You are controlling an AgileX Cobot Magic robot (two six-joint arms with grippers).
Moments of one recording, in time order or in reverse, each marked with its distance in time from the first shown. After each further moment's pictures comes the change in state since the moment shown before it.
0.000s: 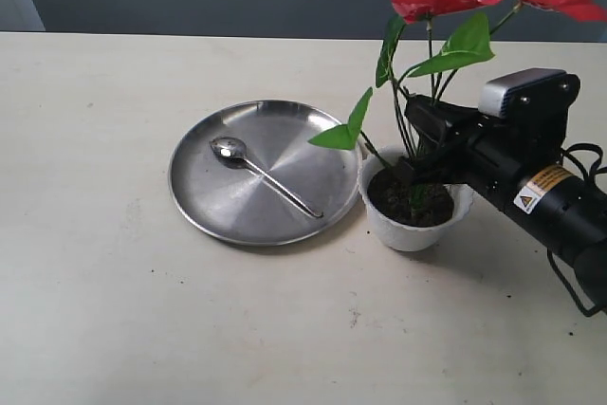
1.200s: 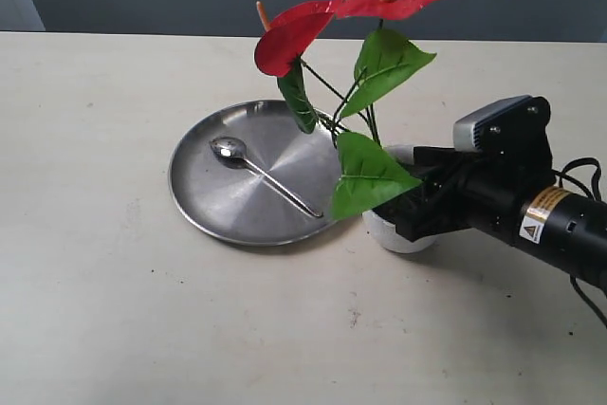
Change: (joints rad) left arm 0.000 0.000 0.000 0.000 0.000 0.000; right arm 0.001 -0.132 0.022 -0.153 0.319 0.040
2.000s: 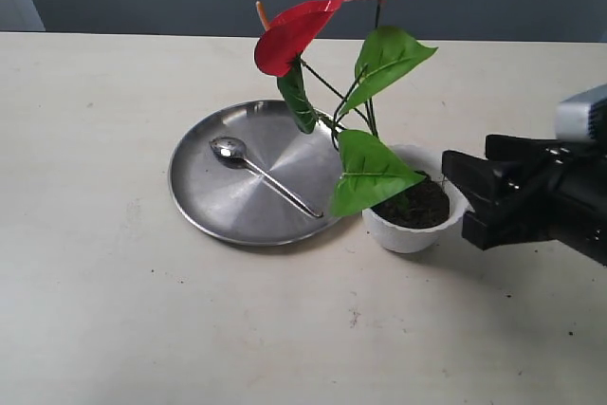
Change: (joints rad) left arm 0.000 0.000 0.000 0.000 0.000 0.000; right arm 0.000 -0.551 0.086 -0.087 0.414 0.228
